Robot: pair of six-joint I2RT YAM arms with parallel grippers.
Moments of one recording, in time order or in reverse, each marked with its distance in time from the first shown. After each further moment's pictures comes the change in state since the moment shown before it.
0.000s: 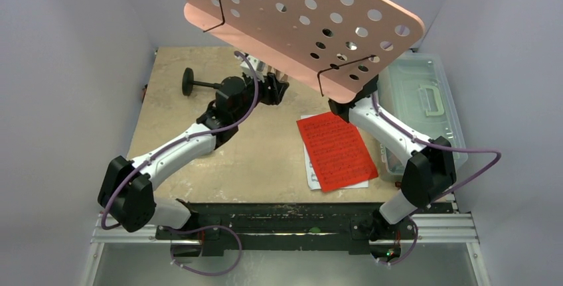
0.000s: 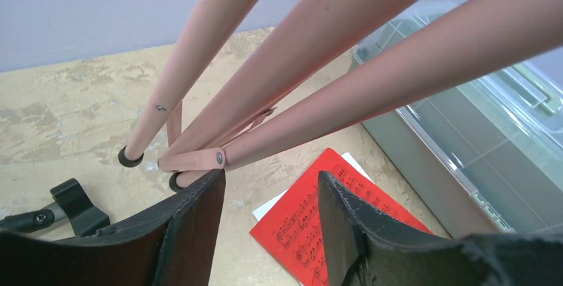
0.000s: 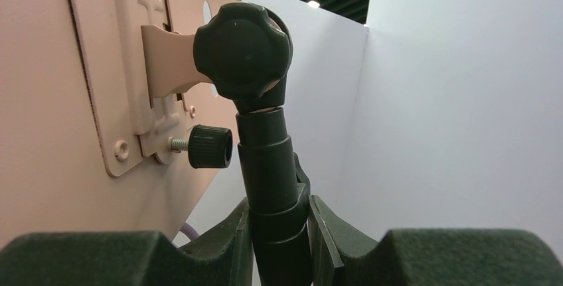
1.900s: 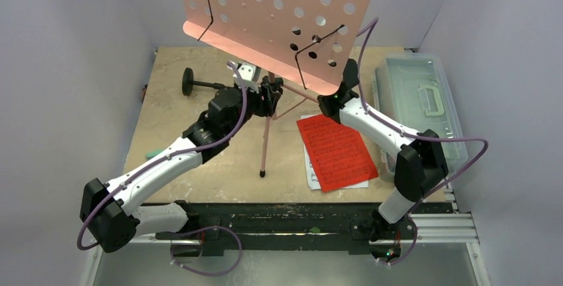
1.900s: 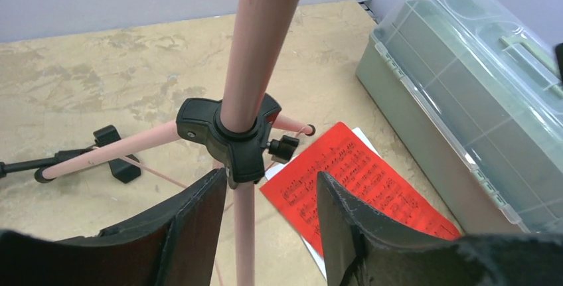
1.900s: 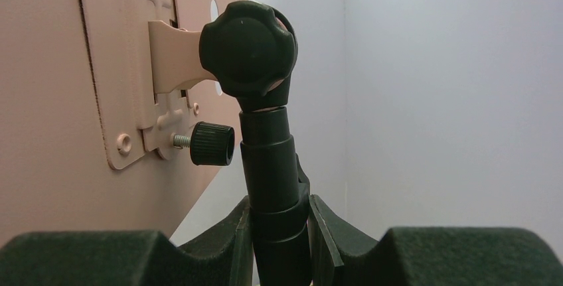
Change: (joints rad) left arm -0.101 -0.175 -0.013 -0.227 -0.199 0.003; right arm 0.045 0.057 -0.003 -0.190 0.116 0.045
